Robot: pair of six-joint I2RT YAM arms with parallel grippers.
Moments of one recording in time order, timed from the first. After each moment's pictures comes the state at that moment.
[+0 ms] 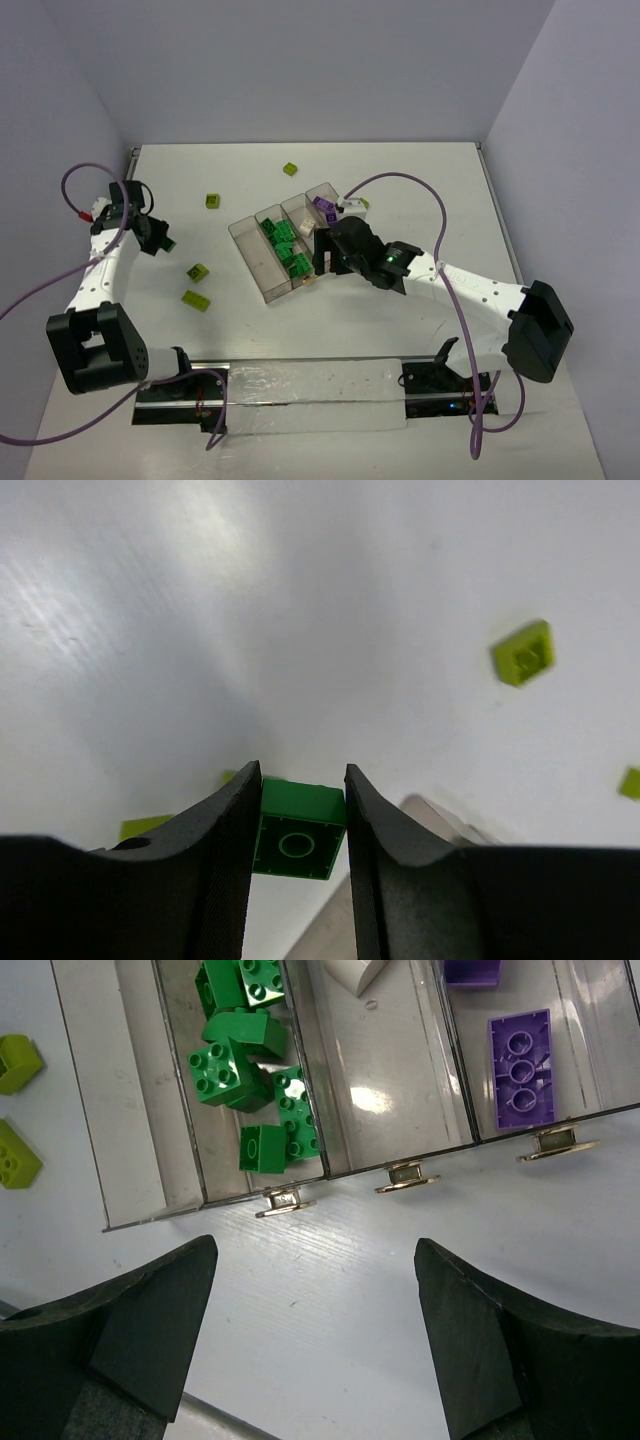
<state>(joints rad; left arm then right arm) 0.17 1.33 1.02 -0.67 -0.24 -0.96 0.88 1.32 0.94 -0.35 0.28 0.62</state>
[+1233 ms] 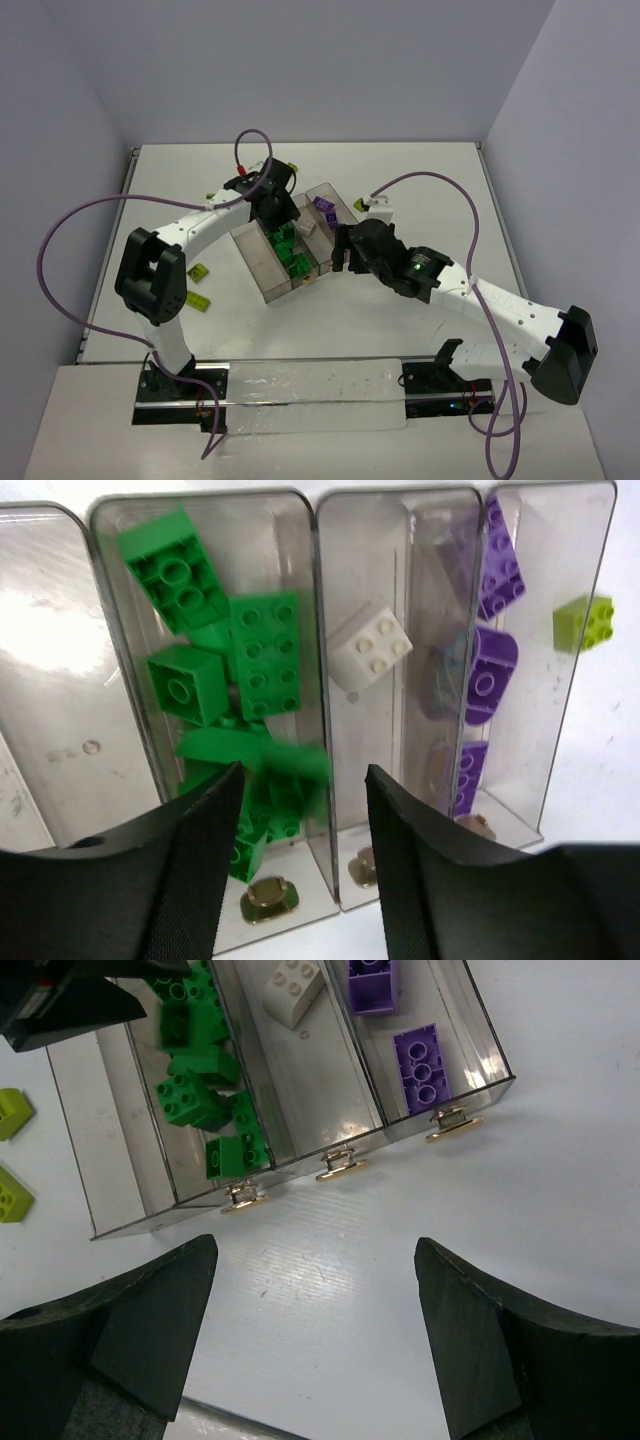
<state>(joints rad) -0.59 1.82 1.47 -0.69 -0.21 -1.01 0.88 1.14 0.93 -0.49 0.41 0.66</state>
